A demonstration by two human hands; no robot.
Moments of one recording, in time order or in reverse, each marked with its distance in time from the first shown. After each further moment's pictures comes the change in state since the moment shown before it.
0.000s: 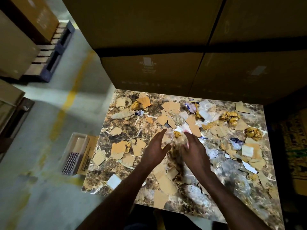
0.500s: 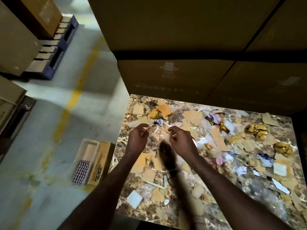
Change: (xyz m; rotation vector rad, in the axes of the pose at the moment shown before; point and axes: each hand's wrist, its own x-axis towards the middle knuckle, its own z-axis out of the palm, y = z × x) left_hand 0.069 -0.112 -0.158 -0.122 0.259 -0.213; right_hand 0.107 -0.130 0.092 0.099 -0.130 -0.064
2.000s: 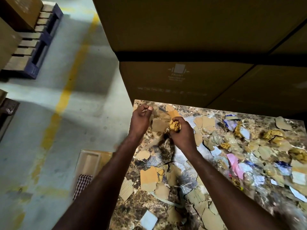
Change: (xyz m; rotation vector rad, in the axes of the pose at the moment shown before) left_hand 0.124 0.036 -0.050 -0.568 -0.107 -0.125; right_hand 0.094 -0.048 0.052 0.199 0.151 0.227
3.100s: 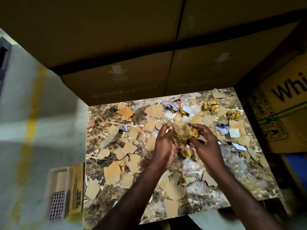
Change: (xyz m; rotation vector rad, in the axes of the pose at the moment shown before) left_hand -0.233 0.007 0.243 -0.463 -0.378 -0.355; right_hand -0.172 0.125 -0.230 0.430 0.327 0.092
